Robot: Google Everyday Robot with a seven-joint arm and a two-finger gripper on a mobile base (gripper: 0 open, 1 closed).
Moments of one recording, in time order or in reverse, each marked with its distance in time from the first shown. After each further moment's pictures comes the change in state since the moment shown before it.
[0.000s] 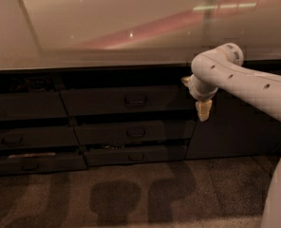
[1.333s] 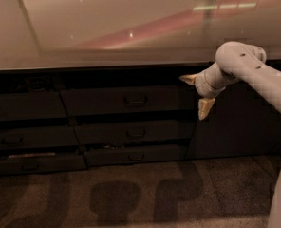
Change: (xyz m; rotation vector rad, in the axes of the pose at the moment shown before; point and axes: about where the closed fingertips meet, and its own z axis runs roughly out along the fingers) arm -0.004 -0.006 0.000 0.056 -0.325 -0.050
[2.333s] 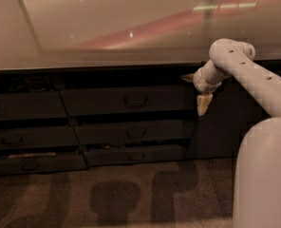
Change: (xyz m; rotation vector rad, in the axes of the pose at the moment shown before) arm 0.037 -0.015 0.036 -0.069 0.020 0.051
